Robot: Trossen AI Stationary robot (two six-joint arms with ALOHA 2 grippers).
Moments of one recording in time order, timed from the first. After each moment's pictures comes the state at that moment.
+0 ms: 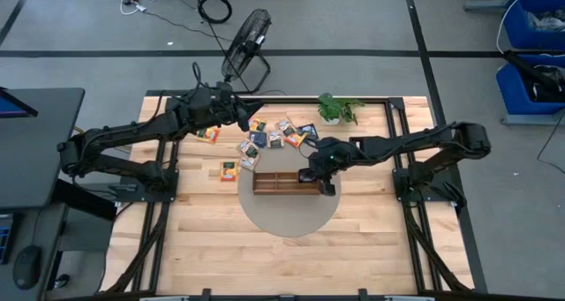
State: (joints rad) left arm 0.38 1.17 0.90 0.18 -0.08 -0.51; right arm -0.07 1.45 0.83 -0.22 -0.12 -0.06
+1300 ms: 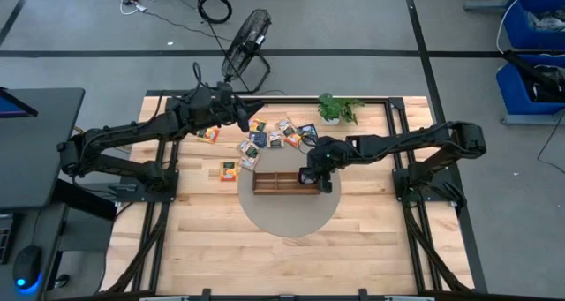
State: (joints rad) left arm 0.38 1.17 0.90 0.17 -0.07 -0.50; right arm -0.09 1.49 0.87 -0.27 -0.07 0.00
